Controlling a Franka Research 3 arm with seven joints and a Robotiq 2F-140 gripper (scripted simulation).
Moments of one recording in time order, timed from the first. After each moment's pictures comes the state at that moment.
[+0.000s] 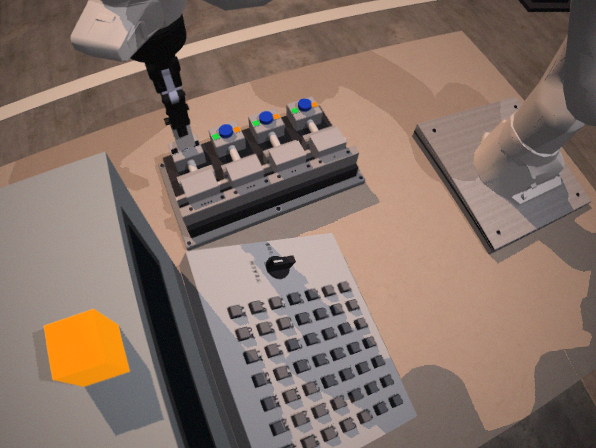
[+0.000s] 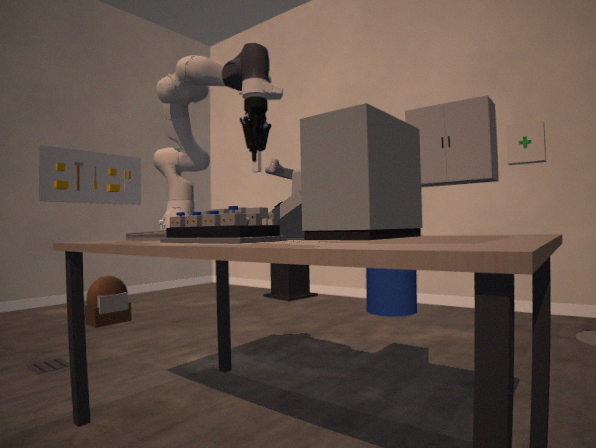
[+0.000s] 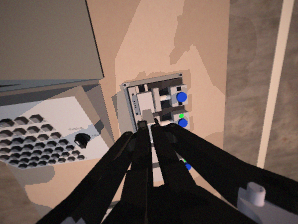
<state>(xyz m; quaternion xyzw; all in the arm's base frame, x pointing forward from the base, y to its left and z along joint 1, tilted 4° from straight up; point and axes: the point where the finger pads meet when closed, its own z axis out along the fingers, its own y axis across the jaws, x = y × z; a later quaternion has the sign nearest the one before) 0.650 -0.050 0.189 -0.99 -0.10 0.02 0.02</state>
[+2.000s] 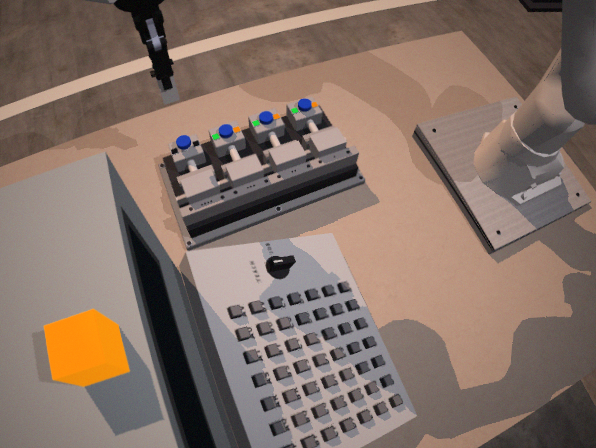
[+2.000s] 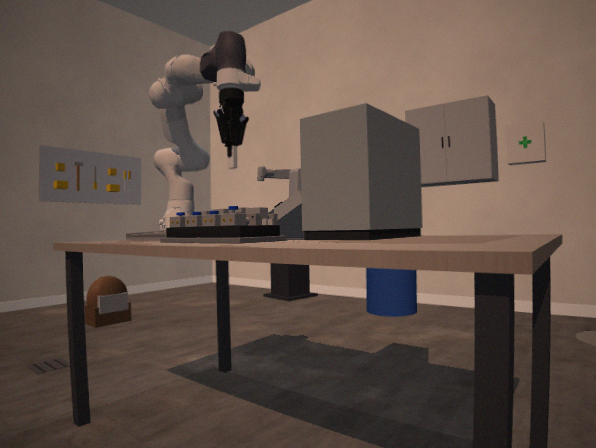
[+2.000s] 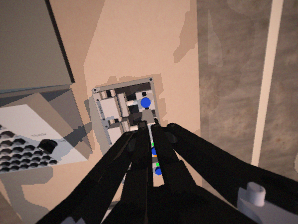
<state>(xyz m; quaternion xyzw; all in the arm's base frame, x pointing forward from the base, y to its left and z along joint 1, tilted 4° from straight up) 0.666 -0.152 0.185 -1.00 -0.09 0.02 0.03</state>
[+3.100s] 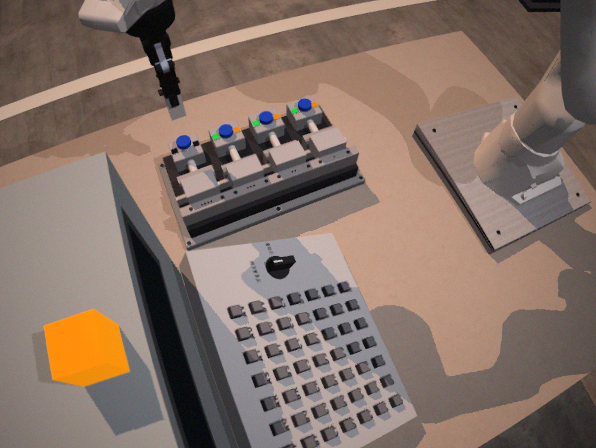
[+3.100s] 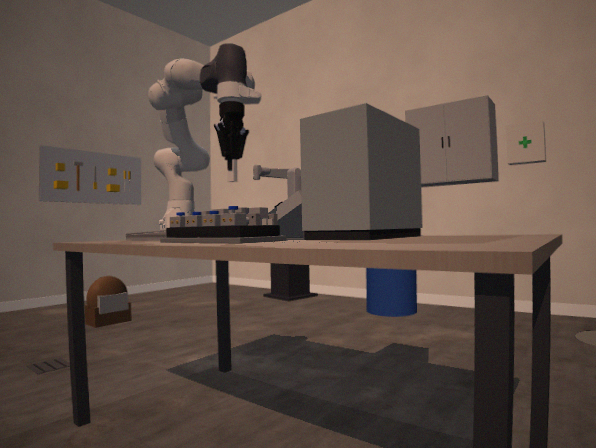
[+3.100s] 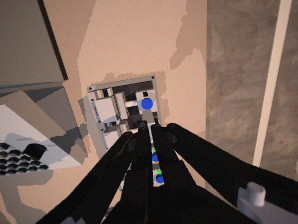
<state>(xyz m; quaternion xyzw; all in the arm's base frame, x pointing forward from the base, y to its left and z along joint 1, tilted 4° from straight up) 0.661 -0.148 0.146 -0.99 -0.10 0.03 0.03</state>
